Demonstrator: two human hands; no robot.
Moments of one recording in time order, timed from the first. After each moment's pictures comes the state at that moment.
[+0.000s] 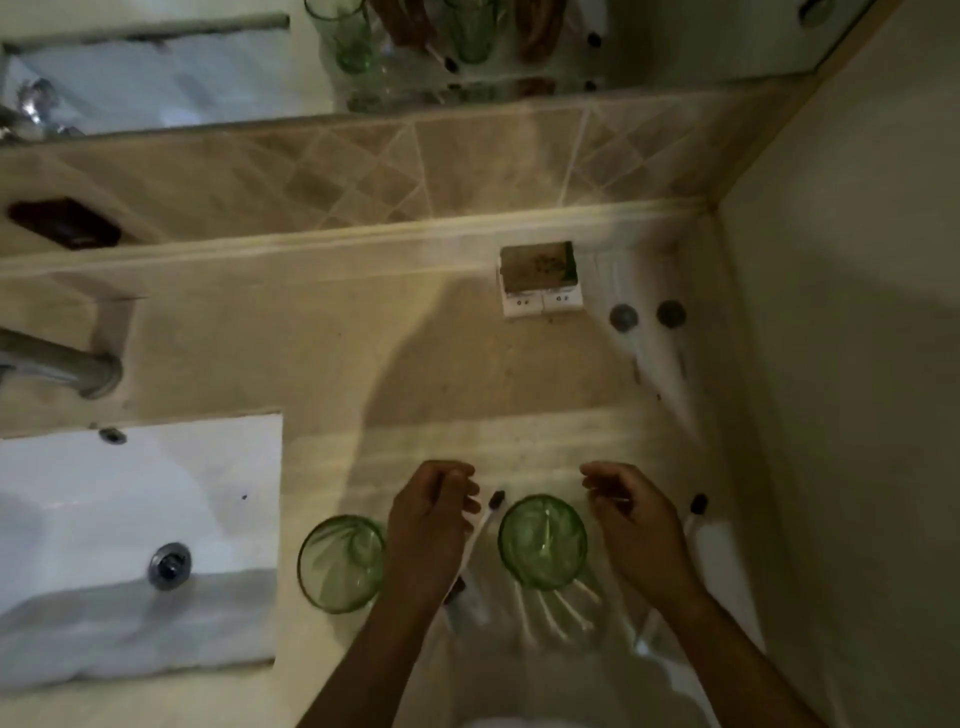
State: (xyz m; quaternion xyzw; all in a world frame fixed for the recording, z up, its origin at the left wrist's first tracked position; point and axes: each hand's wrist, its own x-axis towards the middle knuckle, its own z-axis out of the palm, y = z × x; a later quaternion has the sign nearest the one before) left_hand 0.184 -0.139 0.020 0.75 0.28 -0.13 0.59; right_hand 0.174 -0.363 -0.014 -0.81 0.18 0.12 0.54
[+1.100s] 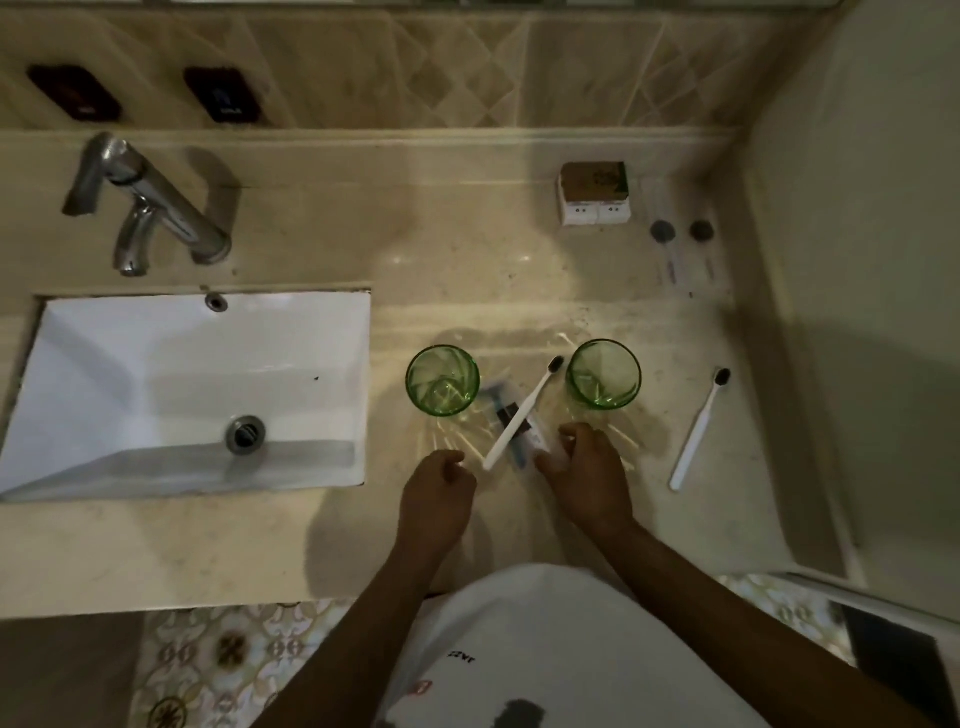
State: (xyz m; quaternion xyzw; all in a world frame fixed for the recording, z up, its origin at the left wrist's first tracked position) left_hand 0.022 -0.054 -0.006 0.81 0.27 -0.20 0.47; right_hand 0.053 -0.241 -0.014 -0.92 0.16 0.17 0.31
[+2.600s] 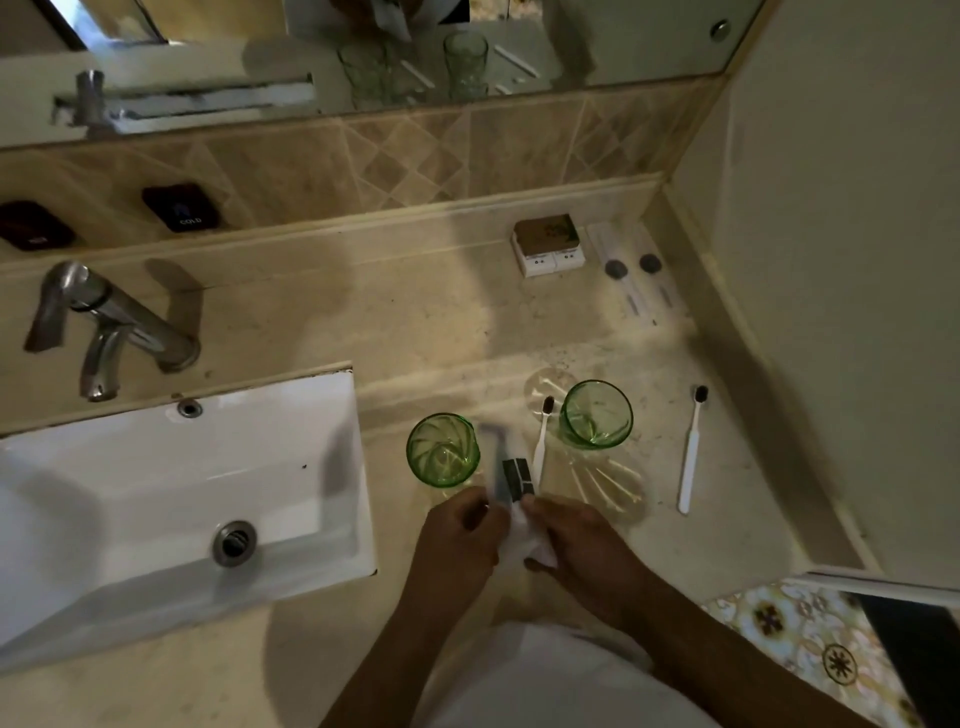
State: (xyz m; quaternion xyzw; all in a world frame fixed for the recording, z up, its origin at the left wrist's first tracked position) left_hand 0.052 -0.039 0.046 0.76 0.11 -0.23 0.60; right_hand 0.037 -0.191 0.050 -0.47 0.30 0.27 0.79
